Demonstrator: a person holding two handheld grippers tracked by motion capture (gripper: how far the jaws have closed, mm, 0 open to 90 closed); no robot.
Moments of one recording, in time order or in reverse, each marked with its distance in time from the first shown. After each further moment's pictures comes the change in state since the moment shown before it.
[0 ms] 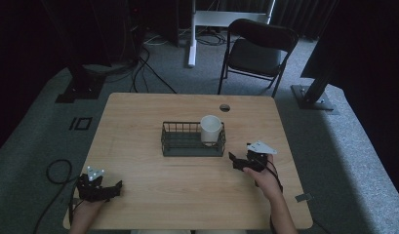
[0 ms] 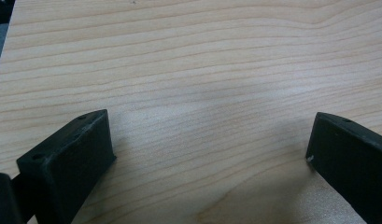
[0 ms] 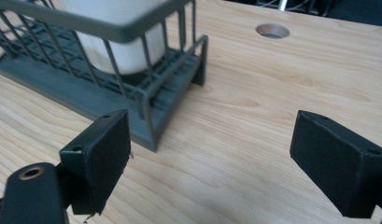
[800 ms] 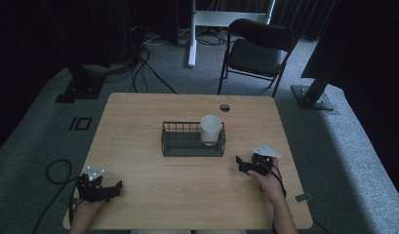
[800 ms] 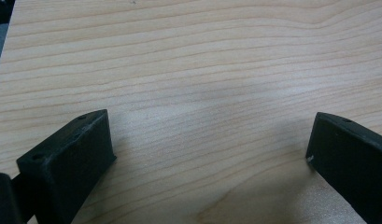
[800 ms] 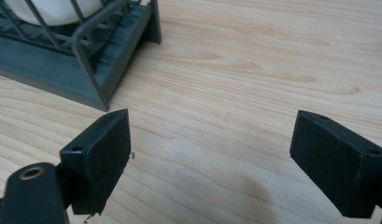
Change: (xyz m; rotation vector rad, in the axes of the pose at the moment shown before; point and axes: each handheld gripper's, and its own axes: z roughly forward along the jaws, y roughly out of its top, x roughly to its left) left arm 0.000 0.000 0.000 0.000 0.000 0.000; right arm -0.016 -0.023 -0.002 0.085 -0.101 0.063
